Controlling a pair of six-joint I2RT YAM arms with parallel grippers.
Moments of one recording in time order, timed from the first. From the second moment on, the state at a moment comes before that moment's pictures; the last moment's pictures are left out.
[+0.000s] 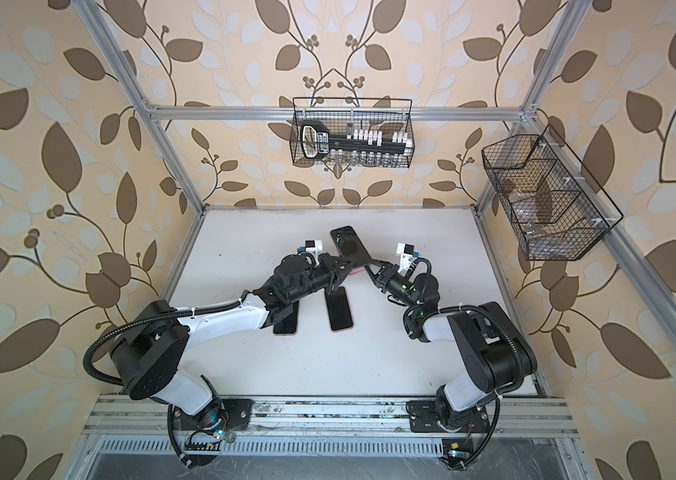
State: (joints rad) left arm -0.74 1.57 0.87 0.61 0.20 -1.54; right arm 0.28 1.57 0.43 1.28 -0.53 1.34
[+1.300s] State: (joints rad) left arm -0.79 1.63 0.92 0.80 0.25 -1.67; right arm 0.12 1.44 0.38 0.94 -0.47 1.05
